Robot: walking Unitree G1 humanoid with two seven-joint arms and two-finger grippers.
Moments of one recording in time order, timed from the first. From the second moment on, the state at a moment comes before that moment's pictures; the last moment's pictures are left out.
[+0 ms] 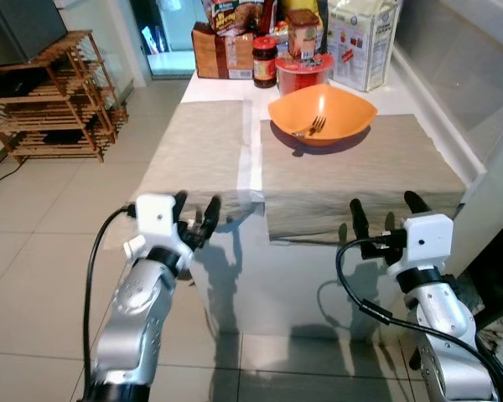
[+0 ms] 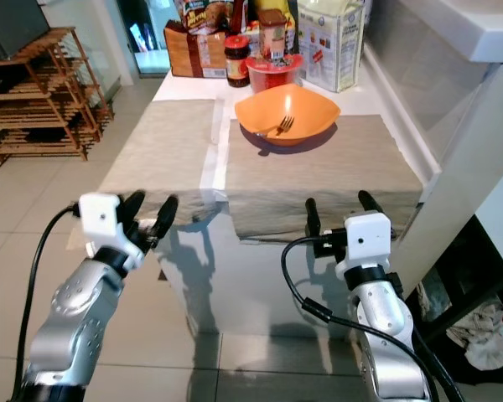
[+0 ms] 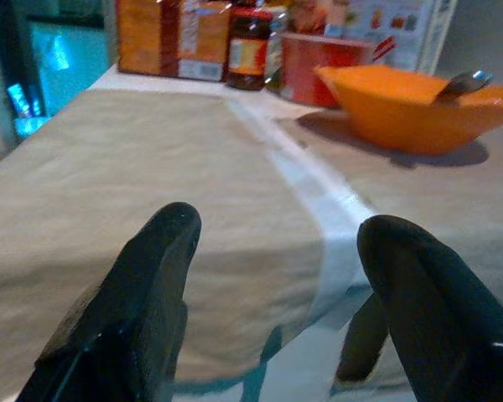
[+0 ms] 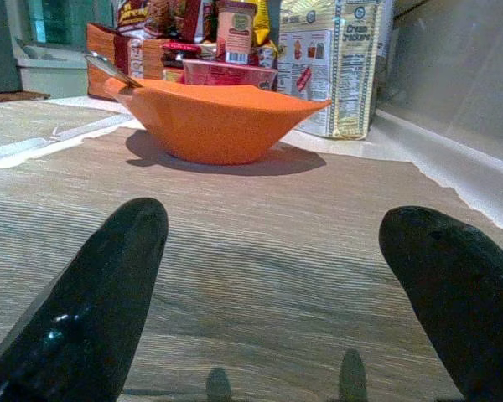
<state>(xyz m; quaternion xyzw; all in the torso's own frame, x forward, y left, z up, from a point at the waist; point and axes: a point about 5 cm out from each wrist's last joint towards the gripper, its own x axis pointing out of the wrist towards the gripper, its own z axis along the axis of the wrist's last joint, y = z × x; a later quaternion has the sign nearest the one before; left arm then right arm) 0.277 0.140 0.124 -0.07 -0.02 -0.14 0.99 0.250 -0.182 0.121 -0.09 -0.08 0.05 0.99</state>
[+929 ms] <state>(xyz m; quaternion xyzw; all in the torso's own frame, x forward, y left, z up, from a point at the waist) 0.281 0.132 0.162 -0.06 -0.06 -0.16 0.98 0.250 -0.176 0.144 -0.06 -0.13 0.01 0.99</state>
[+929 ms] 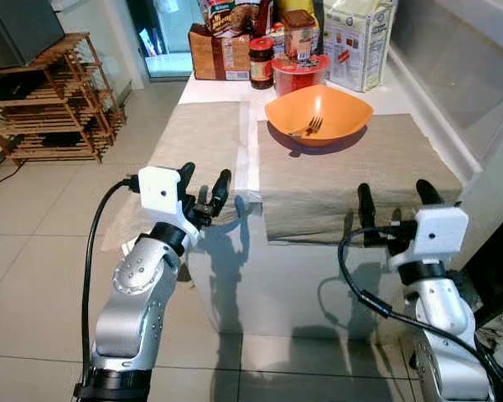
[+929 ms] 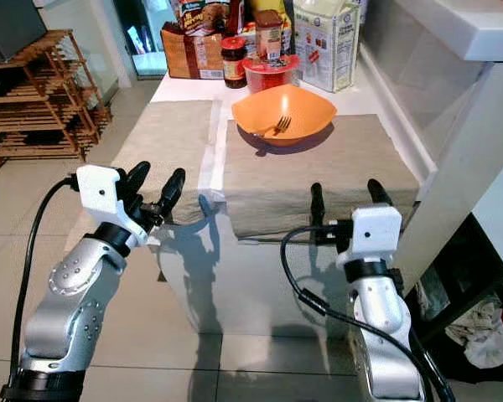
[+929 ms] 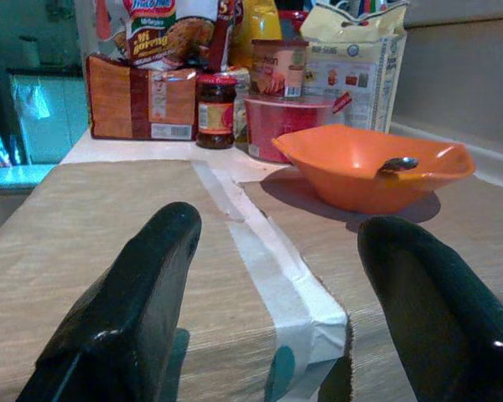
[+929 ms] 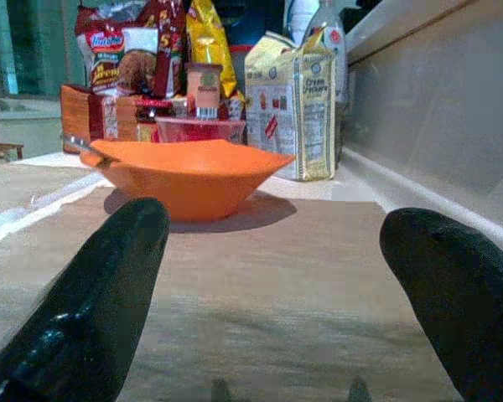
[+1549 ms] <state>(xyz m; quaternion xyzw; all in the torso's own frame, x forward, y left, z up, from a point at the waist) 0.281 0.125 0.176 -0.05 -0.08 -0.18 0.98 0.256 -0.161 0.167 -0.07 -0.17 0.02 0.98</state>
